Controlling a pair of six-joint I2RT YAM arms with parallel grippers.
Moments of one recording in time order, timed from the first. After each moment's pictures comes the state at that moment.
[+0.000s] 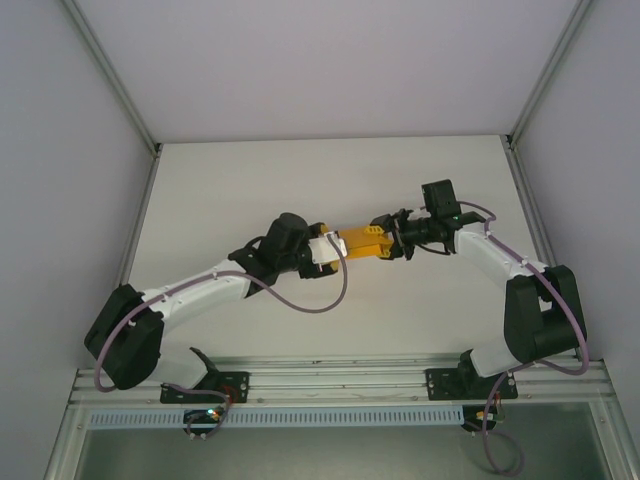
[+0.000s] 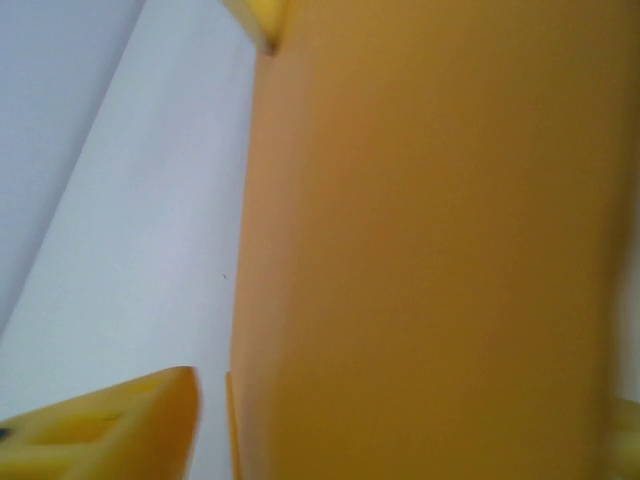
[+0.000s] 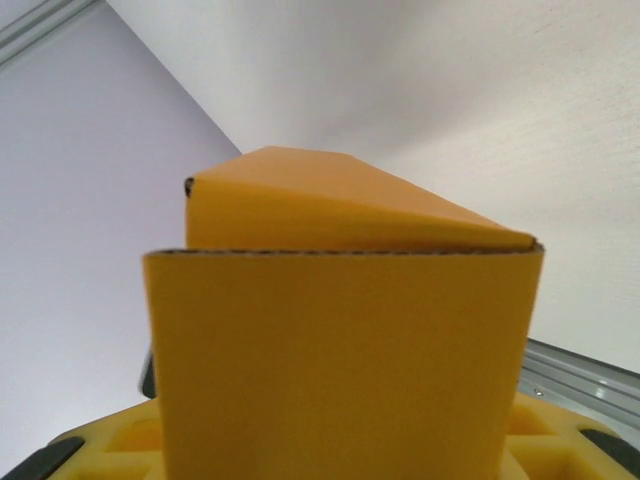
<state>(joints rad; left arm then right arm) -0.83 1.40 0.84 -0.04 0.13 0.66 0.19 1.49 0.95 -0.37 -0.94 1.34</state>
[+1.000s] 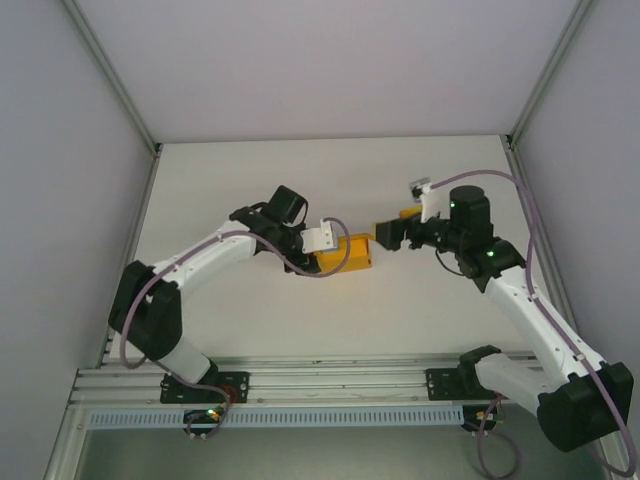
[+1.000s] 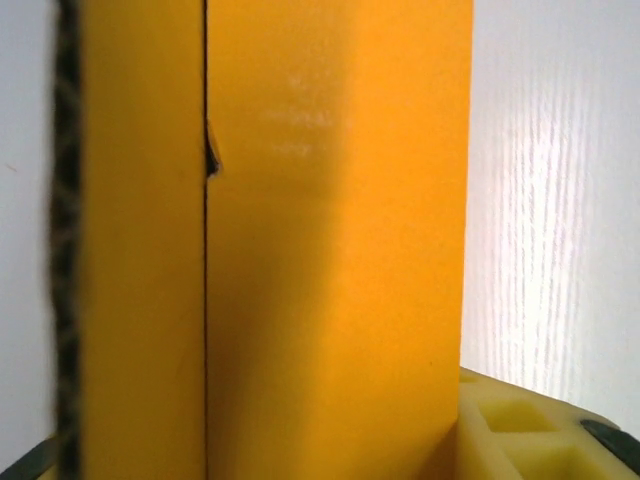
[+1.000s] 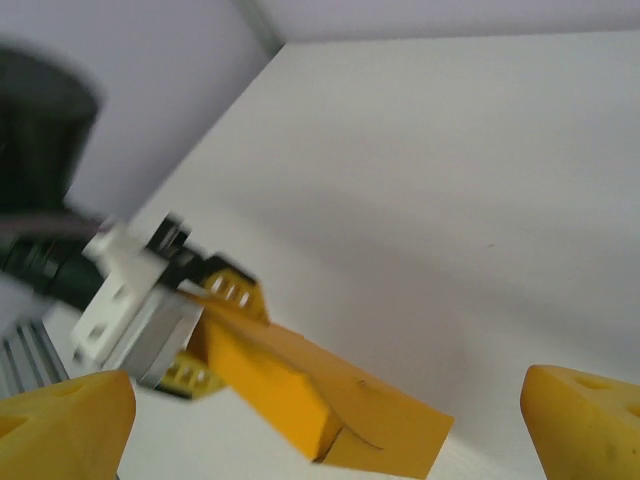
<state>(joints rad) -0.68 1.60 1.19 -0.73 0.40 0.74 0.28 1.04 0.88 -0.33 -0.51 0.15</state>
